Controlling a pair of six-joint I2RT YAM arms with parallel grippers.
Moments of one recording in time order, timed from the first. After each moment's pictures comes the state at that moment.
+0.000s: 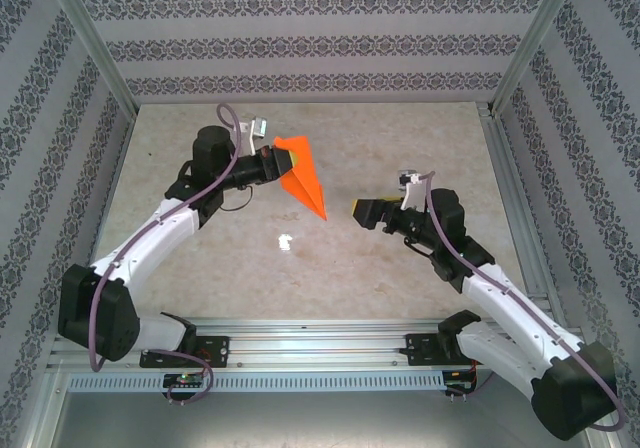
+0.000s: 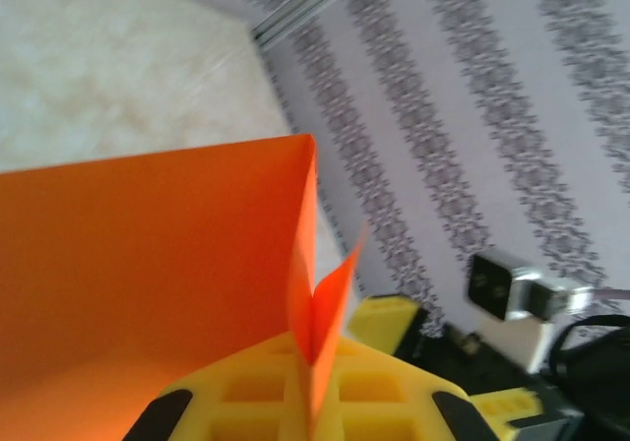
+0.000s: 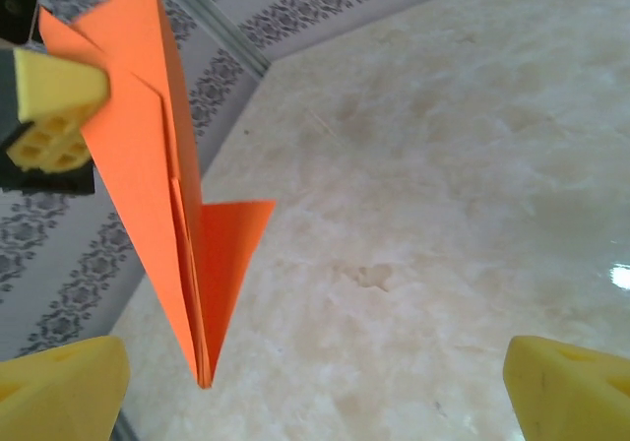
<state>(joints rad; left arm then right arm) -0.39 1.34 1.06 0.02 0.69 -0.79 0.44 0.88 0.54 0.06 -0.42 0.58</state>
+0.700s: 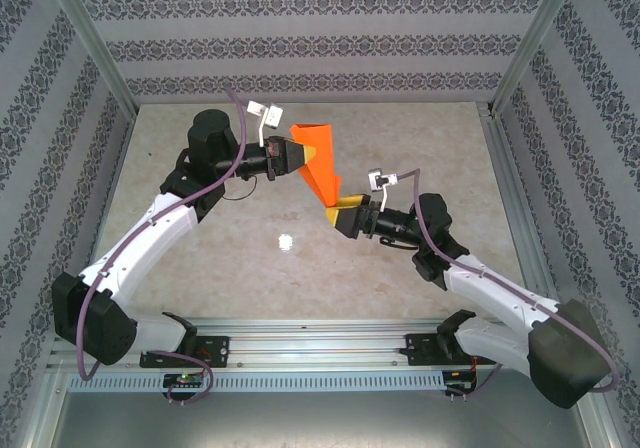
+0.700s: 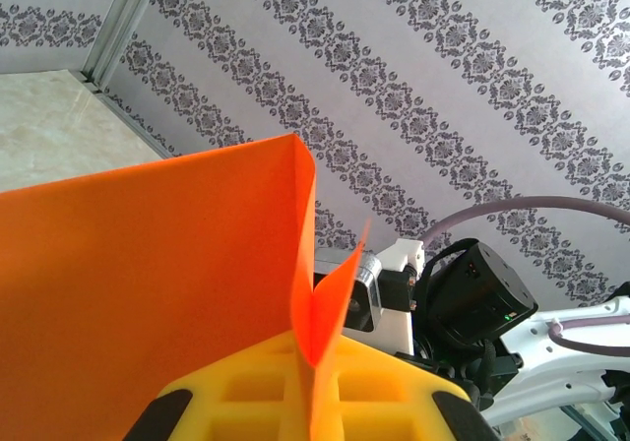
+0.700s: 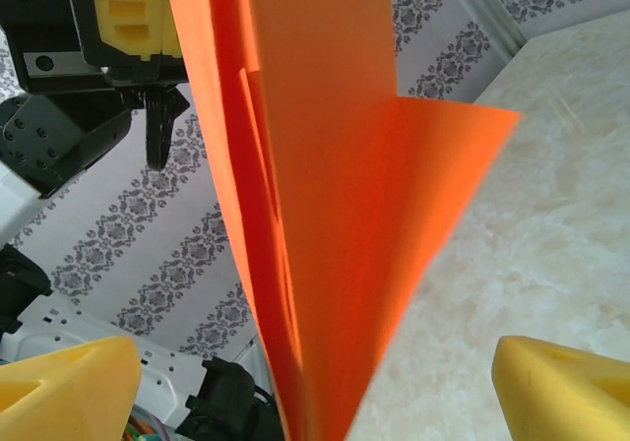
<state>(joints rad) -0.45 1.33 1.21 -0.01 0.86 -0.58 0.57 1.07 0.50 0.61 -0.68 0.77</state>
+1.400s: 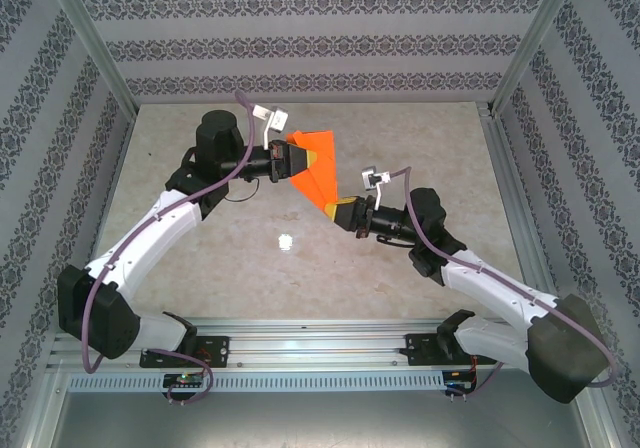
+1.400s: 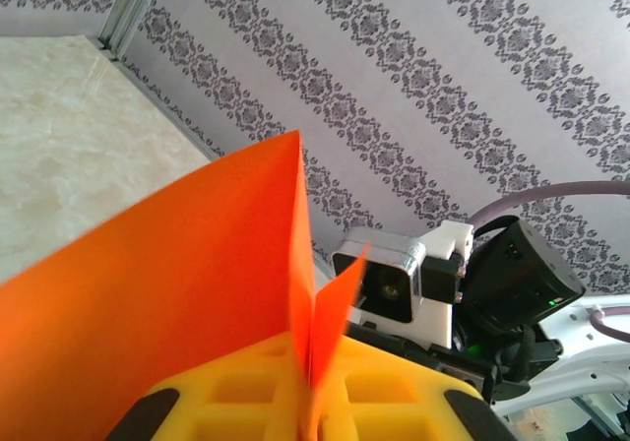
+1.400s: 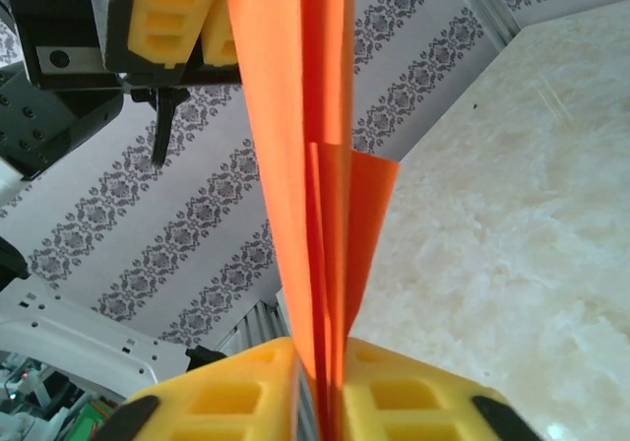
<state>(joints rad) -0.45 1.37 1.21 -0.07 0.85 -0.54 0.58 1.08 0.55 0.50 -0.67 0.69</state>
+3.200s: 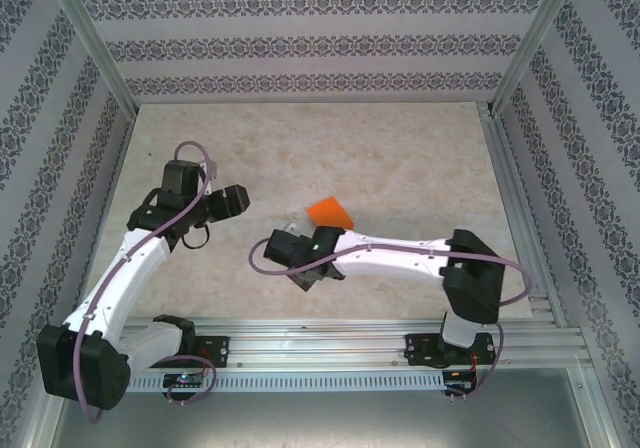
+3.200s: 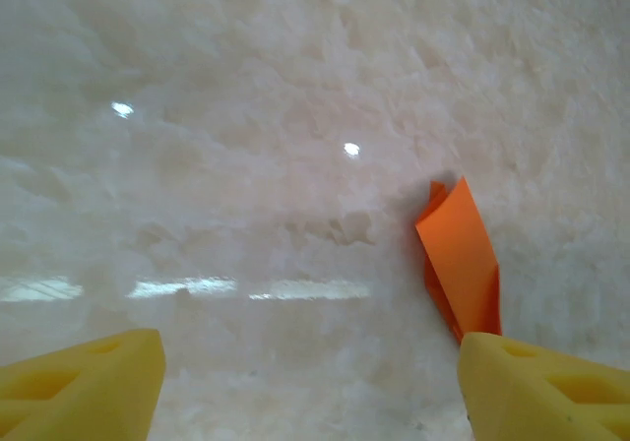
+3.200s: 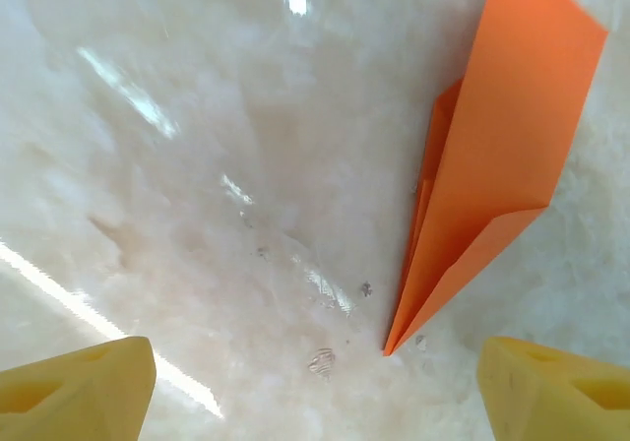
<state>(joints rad) -0.21 1.10 0.87 -0.58 0.29 -0.51 1.19 1.69 1.29 -0.91 0.38 0.28</state>
